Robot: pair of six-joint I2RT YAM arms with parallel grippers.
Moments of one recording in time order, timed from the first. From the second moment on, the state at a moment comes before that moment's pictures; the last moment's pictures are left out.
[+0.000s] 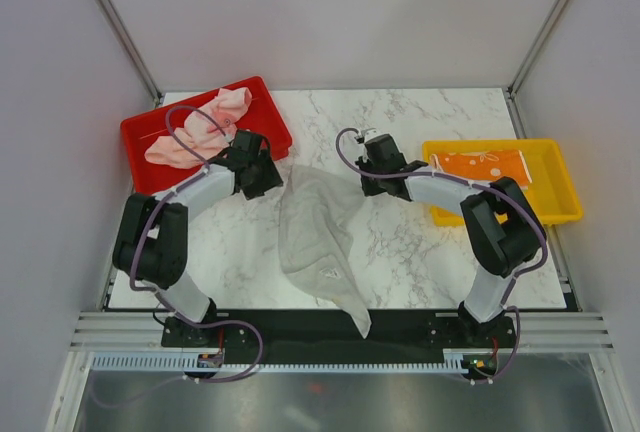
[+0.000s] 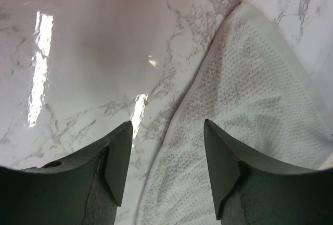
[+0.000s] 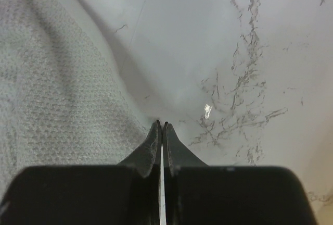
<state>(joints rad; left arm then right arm) -0.31 1.61 1.00 -0.36 -0.04 -0.71 0.53 1.80 1.10 -0.13 0.06 0.20</state>
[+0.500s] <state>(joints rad) -0.44 1.93 1.39 -0.32 -0.05 -0.51 0.45 1.71 1.00 -0.21 0.07 0.11</state>
